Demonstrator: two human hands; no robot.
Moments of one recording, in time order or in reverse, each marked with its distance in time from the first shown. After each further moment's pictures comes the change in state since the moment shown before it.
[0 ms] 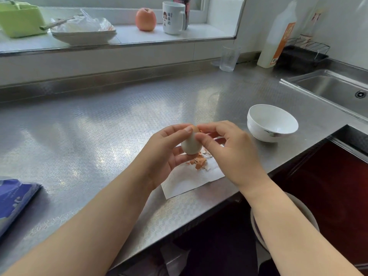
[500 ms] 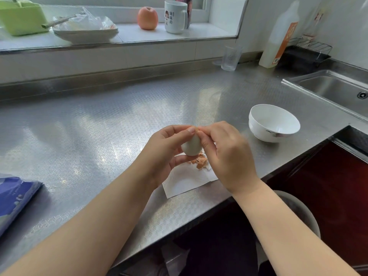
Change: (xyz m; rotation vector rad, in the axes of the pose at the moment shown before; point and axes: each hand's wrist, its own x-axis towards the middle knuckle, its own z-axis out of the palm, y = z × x) left_hand 0.001 -0.004 -0.003 0.075 0.035 0.021; right_hand -0.004 0.006 0.013 -0.410 0.169 -0.369
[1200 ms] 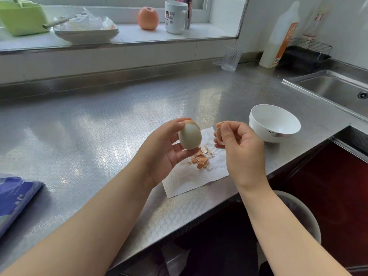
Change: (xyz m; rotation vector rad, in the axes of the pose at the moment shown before) left_hand -0.006 0.013 0.005 -0.229 0.014 -0.039; right_hand -0.005 0.008 -0.002 0.648 0.125 0.627
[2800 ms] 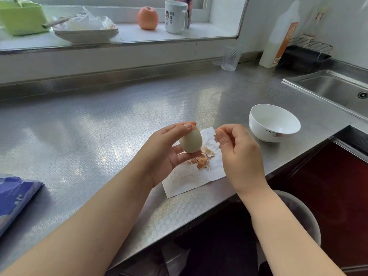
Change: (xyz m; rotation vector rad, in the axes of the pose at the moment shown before) left_hand 0.004 -0.004 -0.004 0.062 -0.035 -0.008; right_hand -0.003 0.004 -0.007 -0.465 -0.042 -0.225
